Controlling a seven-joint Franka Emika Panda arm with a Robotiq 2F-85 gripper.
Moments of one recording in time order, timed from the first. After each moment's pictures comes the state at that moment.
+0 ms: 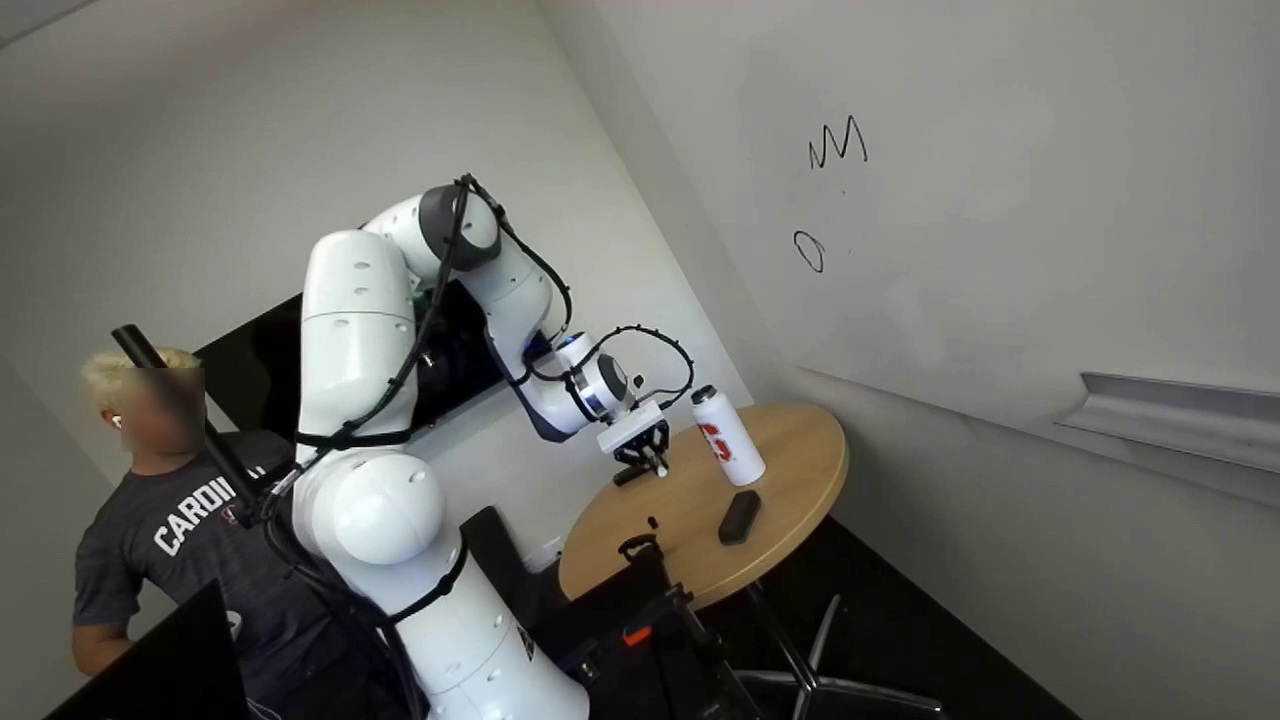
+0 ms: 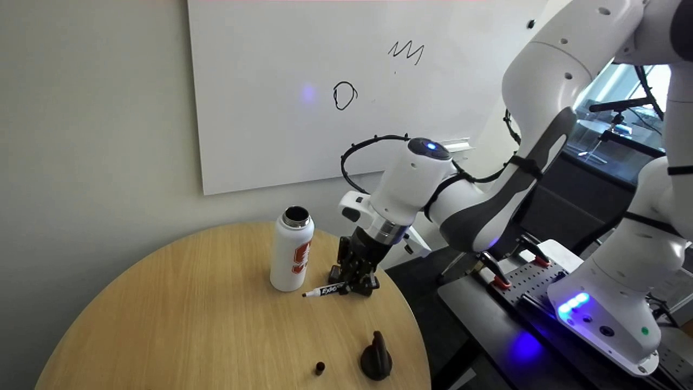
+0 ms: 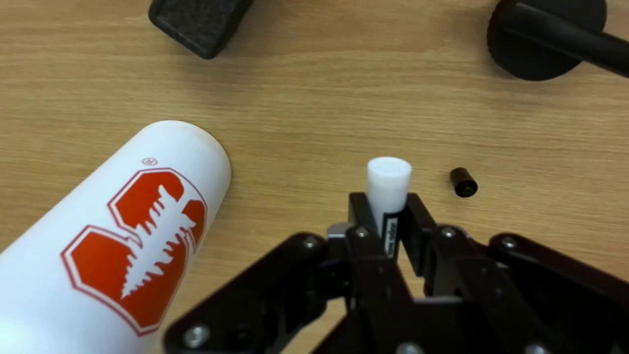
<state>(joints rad) 0.65 0.56 0.34 -2.22 -0.54 2.95 -0.06</state>
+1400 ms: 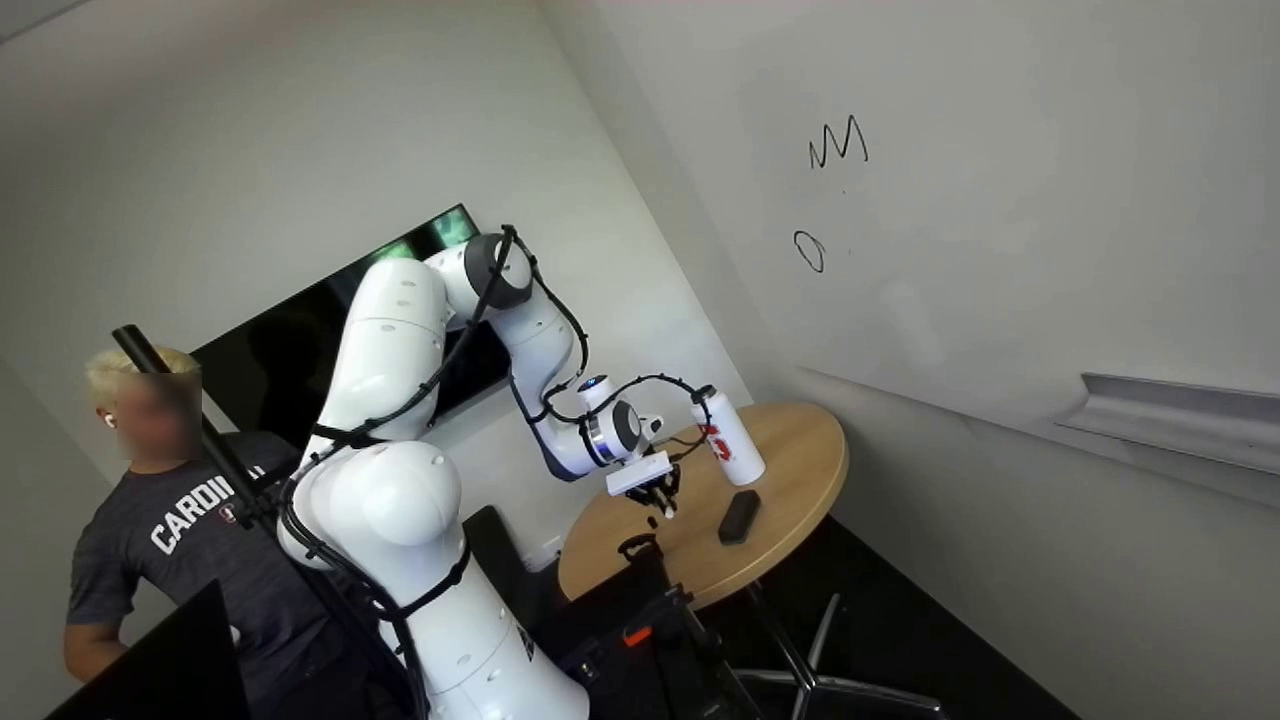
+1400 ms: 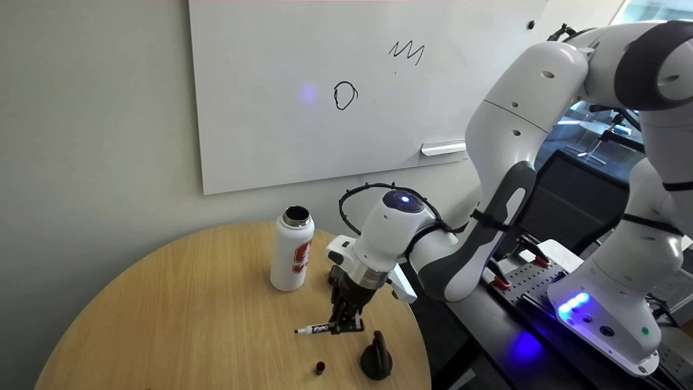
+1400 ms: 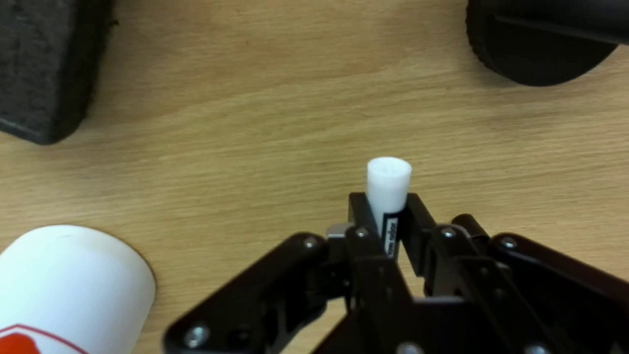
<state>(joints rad) 0.86 0.79 0.19 -2.11 -0.33 3.06 -0.03</state>
